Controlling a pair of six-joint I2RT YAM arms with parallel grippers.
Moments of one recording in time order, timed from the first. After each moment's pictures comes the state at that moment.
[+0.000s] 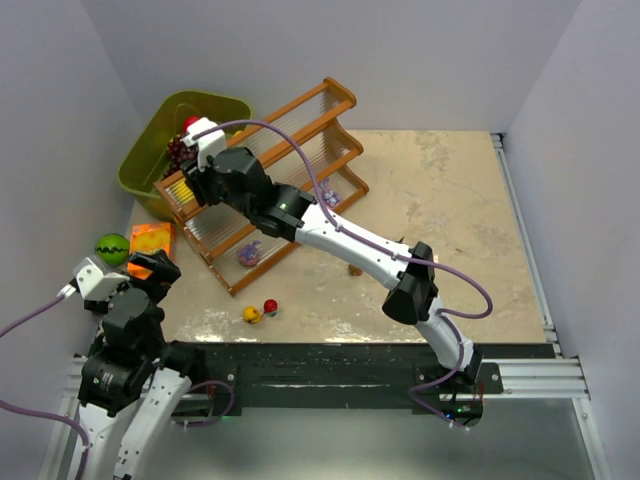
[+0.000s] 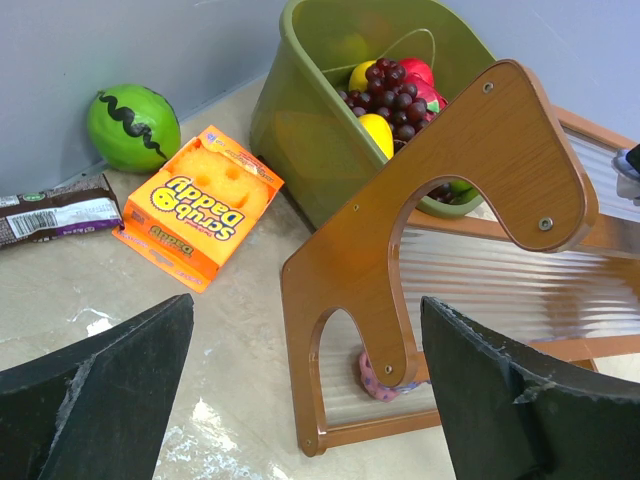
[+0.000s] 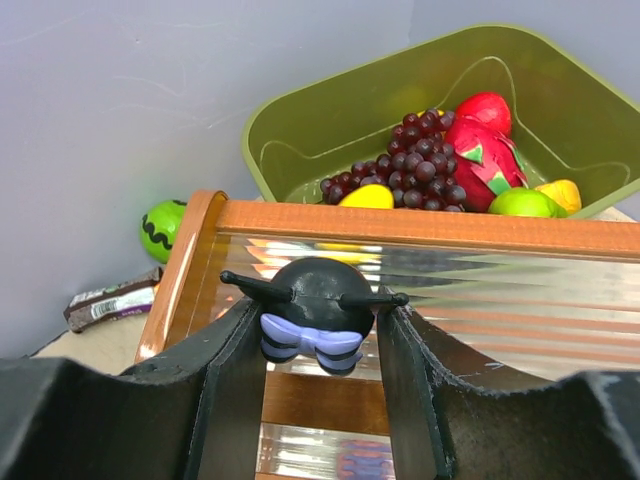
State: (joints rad) left arm -0.30 0.18 0.73 -0.80 -0.77 -0.70; right arm 1.10 2.24 2.40 -0.31 0.27 0.09
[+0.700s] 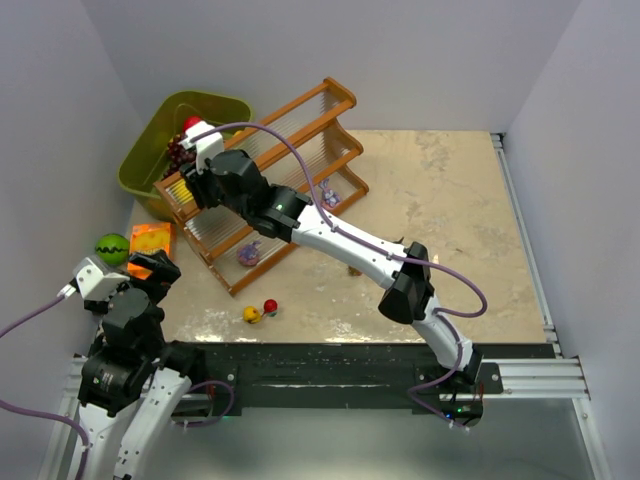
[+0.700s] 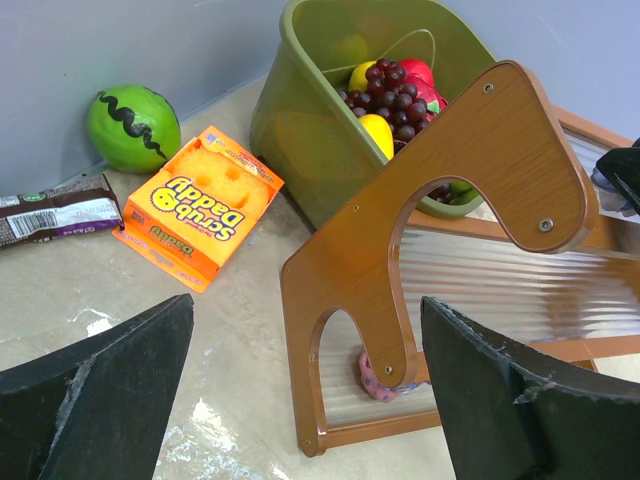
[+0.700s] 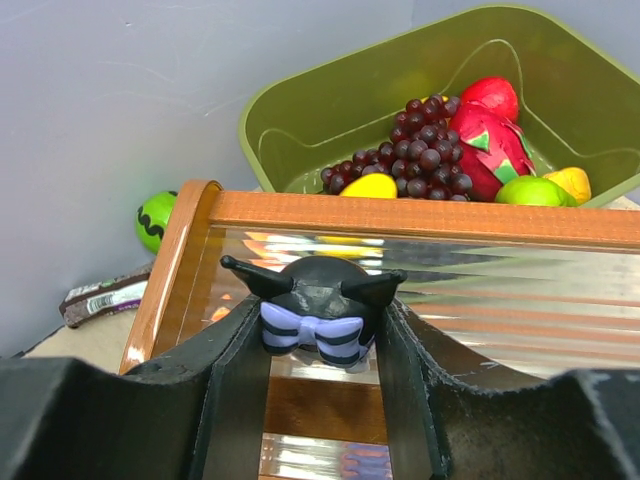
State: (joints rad) left arm -0.30 0.18 0.73 -0.80 -0.77 -0.70; right arm 1.10 2.27 2.43 -0.32 0.27 0.10
